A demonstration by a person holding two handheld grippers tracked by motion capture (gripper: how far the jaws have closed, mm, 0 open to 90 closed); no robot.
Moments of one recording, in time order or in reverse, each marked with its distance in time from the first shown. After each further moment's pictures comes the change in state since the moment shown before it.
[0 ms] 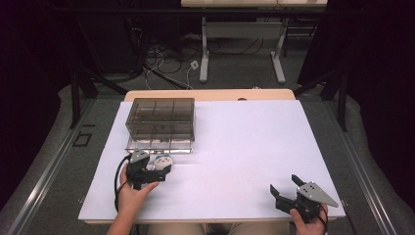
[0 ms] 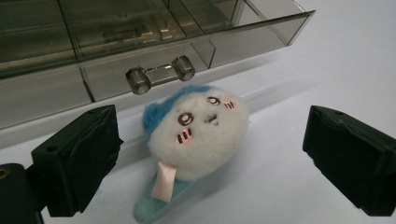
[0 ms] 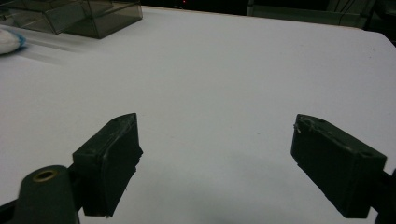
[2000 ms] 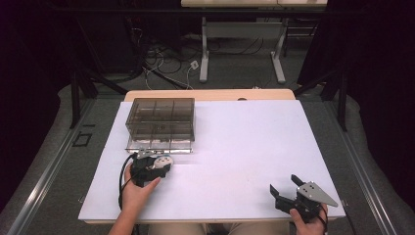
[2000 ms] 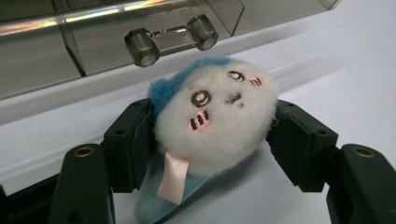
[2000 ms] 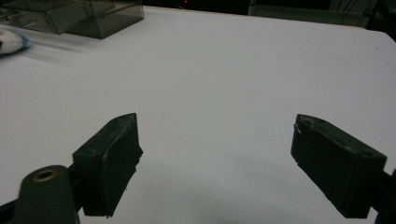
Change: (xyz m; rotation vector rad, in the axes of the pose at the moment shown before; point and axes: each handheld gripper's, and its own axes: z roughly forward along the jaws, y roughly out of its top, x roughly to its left) left arm 0.005 -0.002 0.019 0.090 0.033 -0.018; right arm 0.000 0.000 0.001 0.000 0.007 0.000
